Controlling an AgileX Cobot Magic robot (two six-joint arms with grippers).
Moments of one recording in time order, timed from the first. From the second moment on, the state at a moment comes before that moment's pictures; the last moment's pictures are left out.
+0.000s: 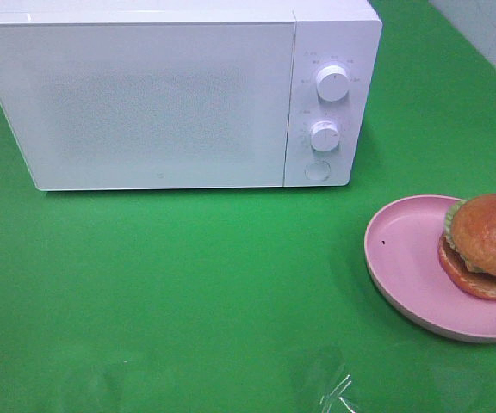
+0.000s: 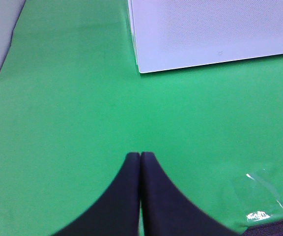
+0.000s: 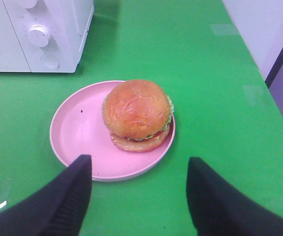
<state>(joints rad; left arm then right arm) -0.01 0.00 -0.51 -0.09 1.06 0.19 0.06 0.00 -0.51 -0.10 1.01 0.07</state>
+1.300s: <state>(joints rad) -0.01 0.00 -0.51 -0.09 1.06 0.19 0.06 0.00 -0.51 -0.10 1.01 0.07</state>
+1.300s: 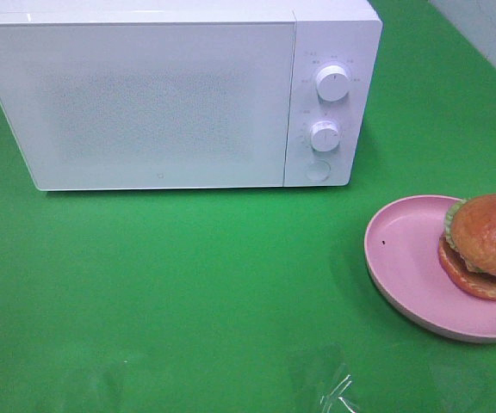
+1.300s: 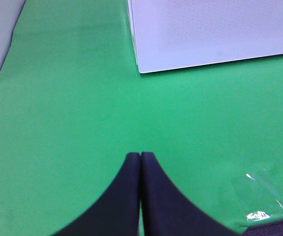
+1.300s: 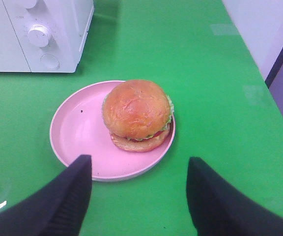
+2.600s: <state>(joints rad) -0.01 0.00 -0.51 -0.09 1.06 0.19 0.06 0.41 -0.52 -0.10 0.63 0.07</state>
